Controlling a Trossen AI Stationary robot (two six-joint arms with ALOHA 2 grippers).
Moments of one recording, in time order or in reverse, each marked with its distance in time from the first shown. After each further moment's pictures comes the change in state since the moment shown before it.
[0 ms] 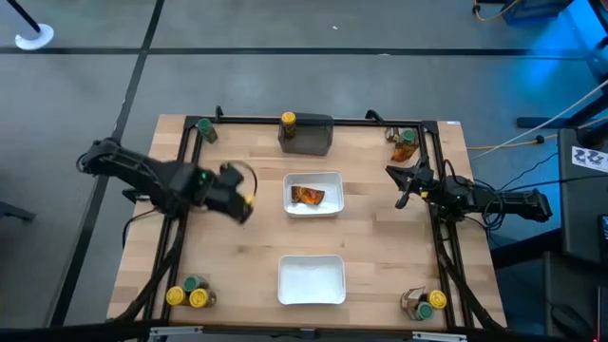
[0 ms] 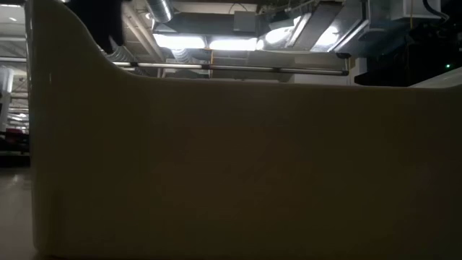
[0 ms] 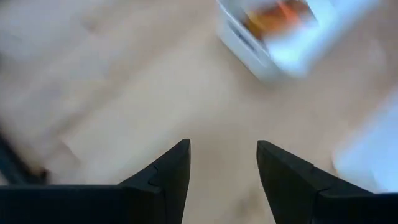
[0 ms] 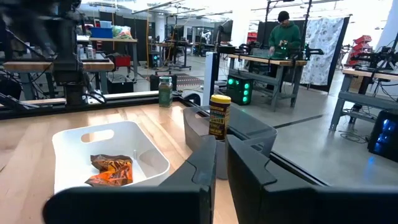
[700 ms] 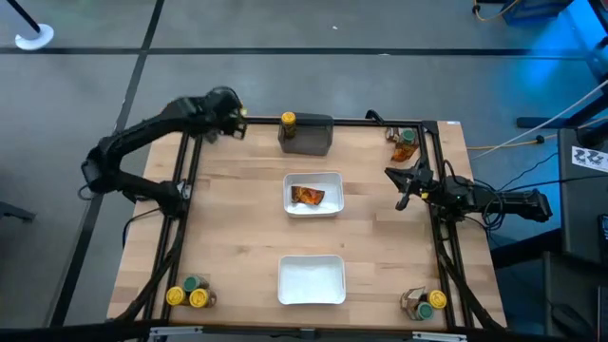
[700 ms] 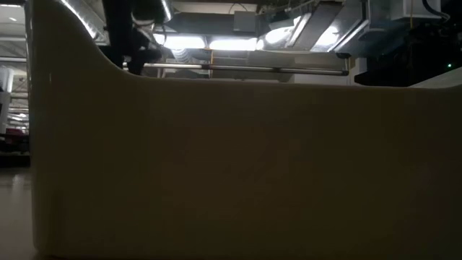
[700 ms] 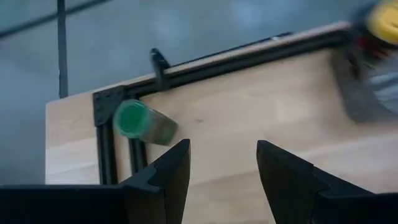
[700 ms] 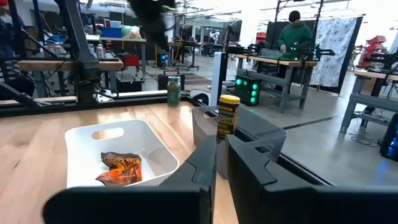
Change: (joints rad) left arm 0.952 0.024 0.000 0.154 -0.042 0.569; right arm 0.000 0.000 0.000 -0.001 -0.044 -0.006
